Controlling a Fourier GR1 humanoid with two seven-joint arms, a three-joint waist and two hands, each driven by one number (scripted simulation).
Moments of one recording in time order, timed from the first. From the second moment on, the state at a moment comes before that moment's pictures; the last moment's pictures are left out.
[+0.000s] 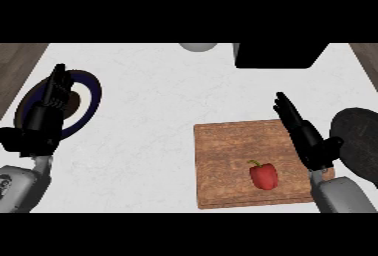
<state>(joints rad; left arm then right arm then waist) -0.25 0.55 -0.24 -1.45 0.35 0.36 -0.16 -0.19 -0.36 0.25 -1.34 -0.25 -0.06 -0.14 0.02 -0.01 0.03</state>
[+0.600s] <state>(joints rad) -0.01 0.35 -0.26 -1.37 0.51 0.43 -0.02 0.03 -0.35 0.33 -1.57 0.11 -0.42 -0.34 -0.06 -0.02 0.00</state>
